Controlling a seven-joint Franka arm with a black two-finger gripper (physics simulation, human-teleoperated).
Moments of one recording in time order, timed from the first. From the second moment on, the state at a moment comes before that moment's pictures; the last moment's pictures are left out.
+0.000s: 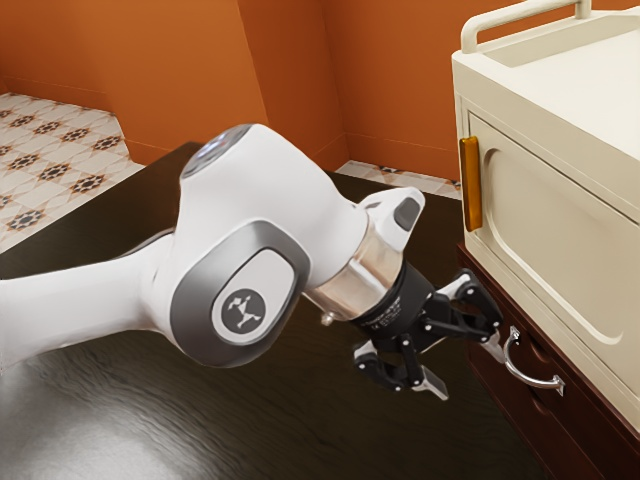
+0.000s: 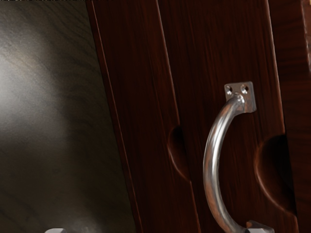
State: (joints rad) arm -0.24 -0.17 -0.15 -2.04 -0.38 2.33 -0.93
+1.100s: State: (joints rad) arm -0.25 -0.06 -0.15 -2.01 -0.38 2.43 -0.91
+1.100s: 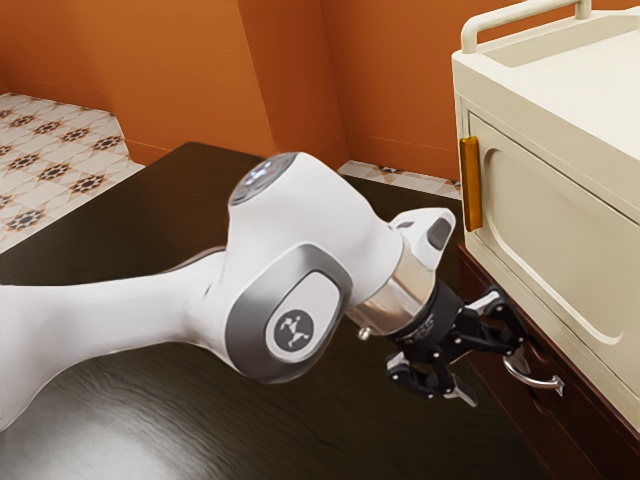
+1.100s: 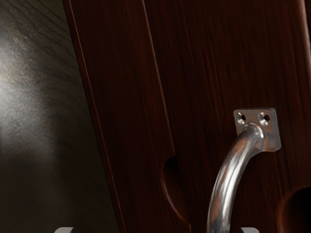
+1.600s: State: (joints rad) arm -0.25 -0.11 -0.13 -2.05 -0.38 2.39 -0.91
